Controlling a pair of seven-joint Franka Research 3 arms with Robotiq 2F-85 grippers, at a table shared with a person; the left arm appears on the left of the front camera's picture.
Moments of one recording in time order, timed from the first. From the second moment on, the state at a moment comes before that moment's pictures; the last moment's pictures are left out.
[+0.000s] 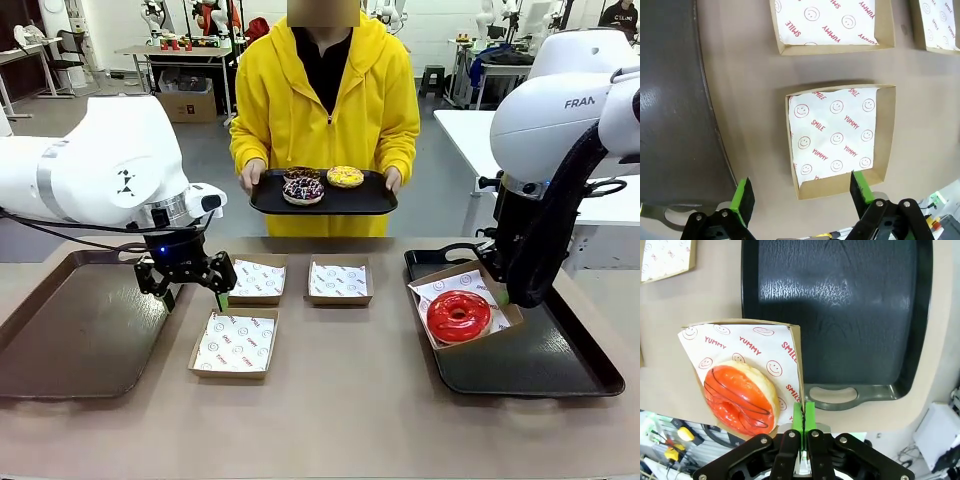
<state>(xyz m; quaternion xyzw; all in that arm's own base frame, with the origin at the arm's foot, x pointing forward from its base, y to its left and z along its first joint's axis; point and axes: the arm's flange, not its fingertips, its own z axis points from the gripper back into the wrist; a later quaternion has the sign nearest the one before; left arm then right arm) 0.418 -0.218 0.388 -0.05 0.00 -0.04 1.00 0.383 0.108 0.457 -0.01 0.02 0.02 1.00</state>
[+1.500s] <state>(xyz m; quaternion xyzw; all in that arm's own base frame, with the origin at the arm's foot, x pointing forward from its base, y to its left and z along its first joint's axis) 0.389 -0.228 0.346 -0.04 0.02 0.03 1.00 0.361 0.056 0.398 0.01 0.05 -0.02 1.00</state>
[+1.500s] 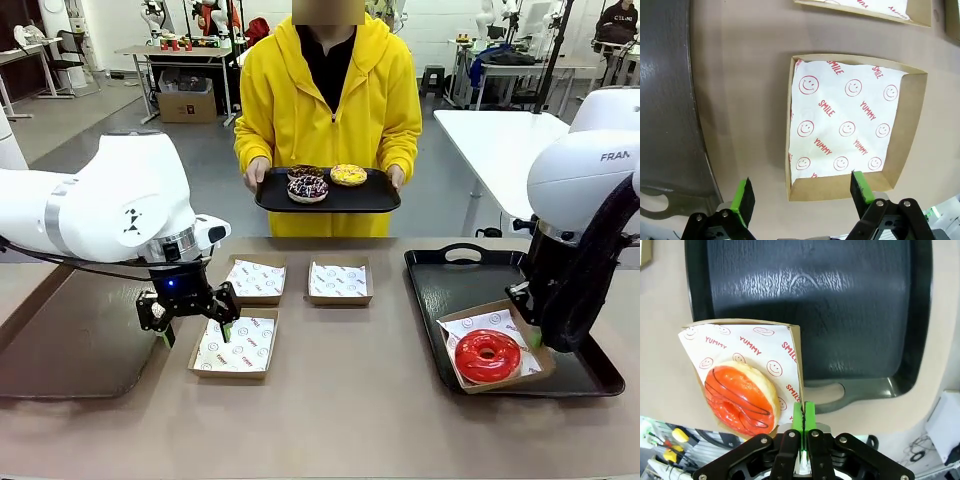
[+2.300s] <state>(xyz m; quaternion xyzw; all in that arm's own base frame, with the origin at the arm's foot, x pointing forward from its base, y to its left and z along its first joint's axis) 0.392 -0.229 0.327 -0.04 0.04 0.03 1.00 0.387 0.051 0.363 0.03 0.06 -0.04 1.00</state>
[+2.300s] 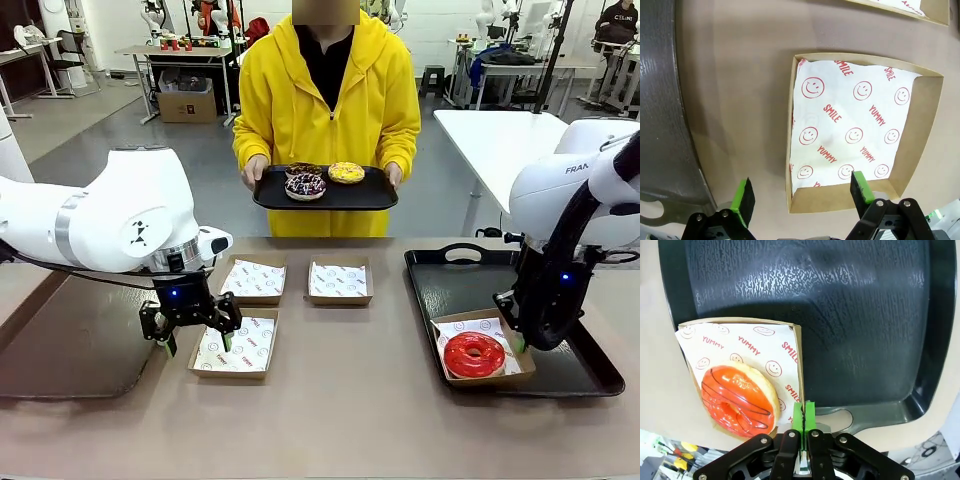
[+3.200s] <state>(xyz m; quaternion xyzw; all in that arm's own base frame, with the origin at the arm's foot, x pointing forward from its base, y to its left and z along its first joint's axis) 0.401 -0.230 0.321 -0.02 0.00 -0.02 1.00 0.390 0.050 0.367 0.03 0.06 -0.04 1.00</state>
